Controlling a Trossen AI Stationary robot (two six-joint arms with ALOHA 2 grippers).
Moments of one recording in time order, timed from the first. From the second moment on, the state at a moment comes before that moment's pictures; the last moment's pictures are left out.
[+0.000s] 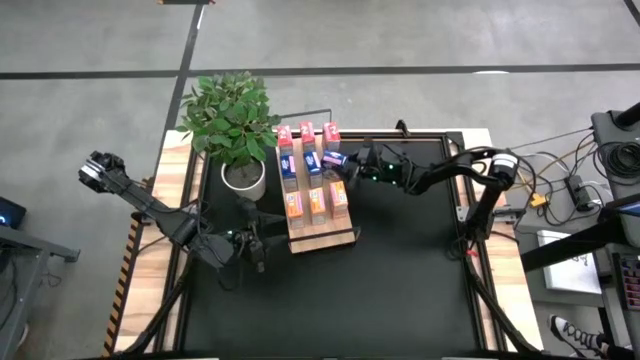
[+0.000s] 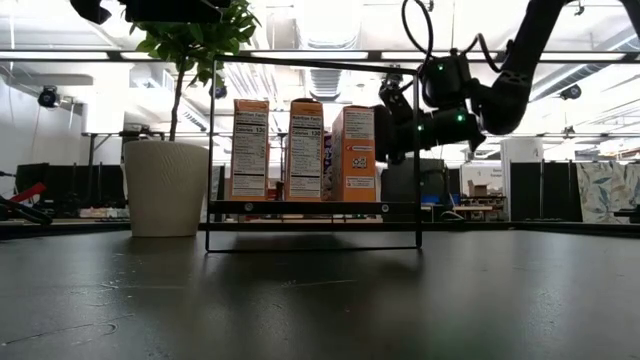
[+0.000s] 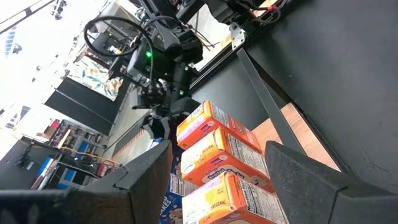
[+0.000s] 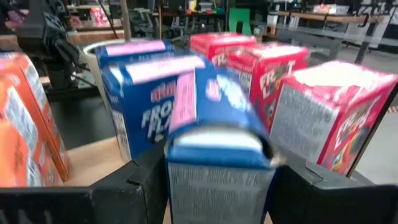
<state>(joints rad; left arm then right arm) -0.55 1.13 0.76 -0.05 -0.90 0.49 -0.45 1.76 0.65 1.03 -0.14 -0.04</state>
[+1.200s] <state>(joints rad) -0.55 1.13 0.76 -0.06 -0.85 0.49 -0.47 1.46 0.78 0.25 0.05 -0.18</state>
